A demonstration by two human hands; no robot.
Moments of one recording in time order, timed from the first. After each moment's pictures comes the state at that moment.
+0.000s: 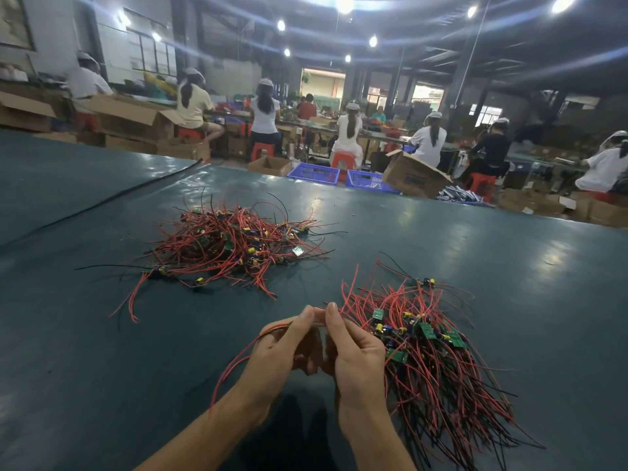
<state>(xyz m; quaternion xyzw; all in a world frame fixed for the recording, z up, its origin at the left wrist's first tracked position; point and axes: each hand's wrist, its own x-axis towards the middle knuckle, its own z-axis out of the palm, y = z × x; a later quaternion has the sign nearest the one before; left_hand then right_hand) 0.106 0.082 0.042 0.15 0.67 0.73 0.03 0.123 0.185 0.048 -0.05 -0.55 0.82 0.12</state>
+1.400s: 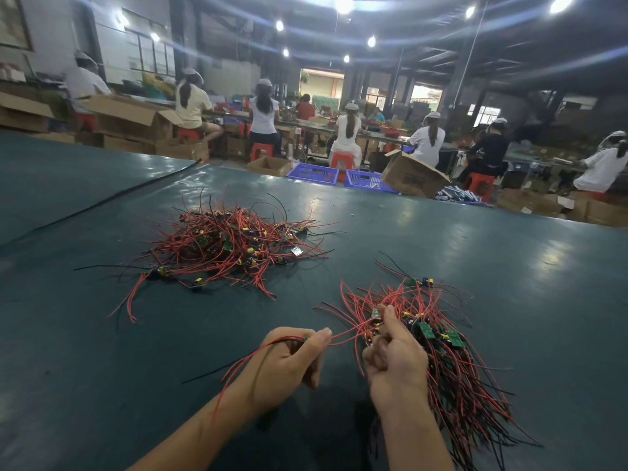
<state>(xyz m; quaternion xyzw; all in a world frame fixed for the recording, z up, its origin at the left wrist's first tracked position) 0.108 0.080 0.037 0.24 0.72 0.65 0.02 0.108 0.230 0.053 -0.23 -0.40 0.87 0.17</state>
